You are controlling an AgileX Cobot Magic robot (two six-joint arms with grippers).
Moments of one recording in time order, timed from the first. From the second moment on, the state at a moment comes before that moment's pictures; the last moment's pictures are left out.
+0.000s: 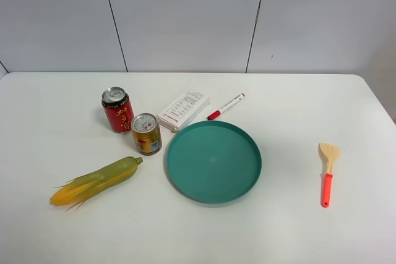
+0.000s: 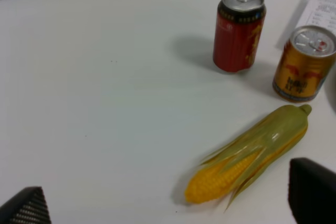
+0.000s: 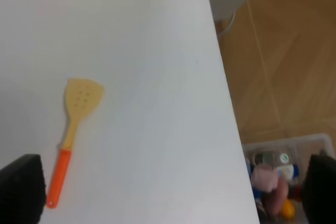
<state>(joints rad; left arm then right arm) -0.01 -0.01 -0.51 -0.03 1.05 0.02 -0.14 0.83 -1.14 -0.18 1.22 -0.05</state>
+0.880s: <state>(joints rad) -0.01 -0.01 -0.51 -0.03 1.05 0.02 -0.14 0.16 -0.58 0.00 1.07 -0.05</state>
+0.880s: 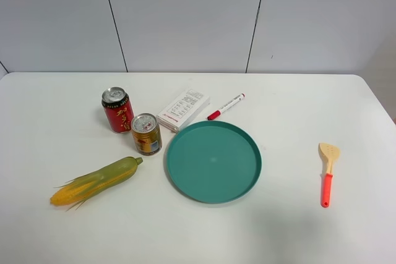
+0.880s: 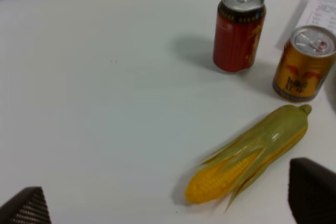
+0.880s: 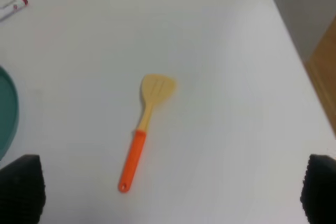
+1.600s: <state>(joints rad) -0.01 -0.01 -0.51 -0.03 1.05 0.02 -0.14 0.11 -0.50 0.00 1.07 -0.05</state>
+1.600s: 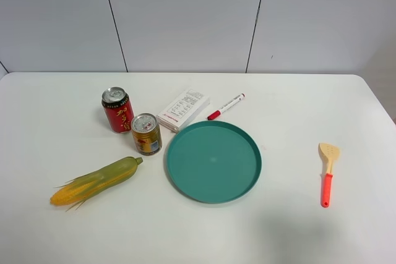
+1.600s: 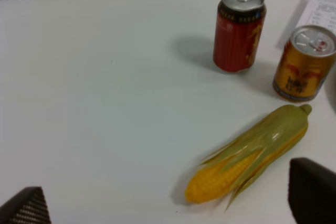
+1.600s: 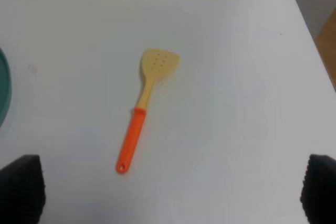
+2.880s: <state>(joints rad) -0.01 -0.01 -0.51 -0.03 1.05 0.02 -0.14 0.00 -0.50 0.00 1.07 -0.05</state>
